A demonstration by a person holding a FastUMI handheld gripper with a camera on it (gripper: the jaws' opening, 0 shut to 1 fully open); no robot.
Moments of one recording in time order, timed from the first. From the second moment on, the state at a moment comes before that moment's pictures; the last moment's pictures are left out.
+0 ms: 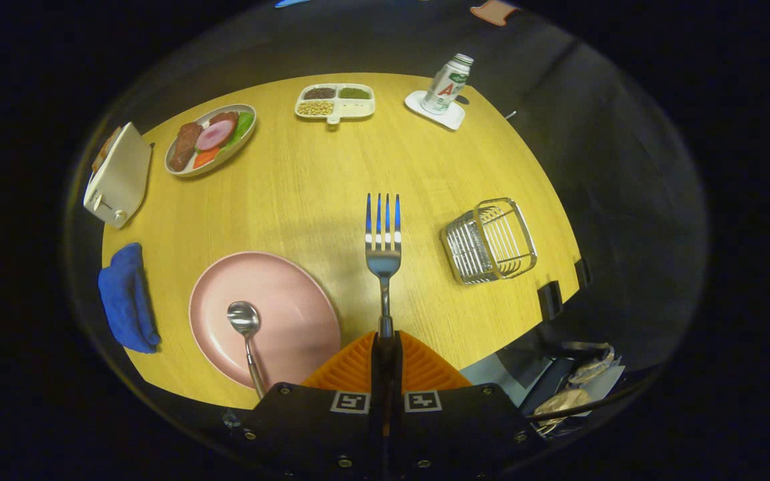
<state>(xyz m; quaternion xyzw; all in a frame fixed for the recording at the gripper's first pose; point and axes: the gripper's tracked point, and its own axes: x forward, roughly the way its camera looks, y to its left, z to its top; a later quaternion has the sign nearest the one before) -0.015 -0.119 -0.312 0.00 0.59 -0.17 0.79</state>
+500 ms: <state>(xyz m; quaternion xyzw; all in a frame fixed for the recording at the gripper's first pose) -0.016 -0.217 -0.310 0.05 0.62 -0.22 0.75</state>
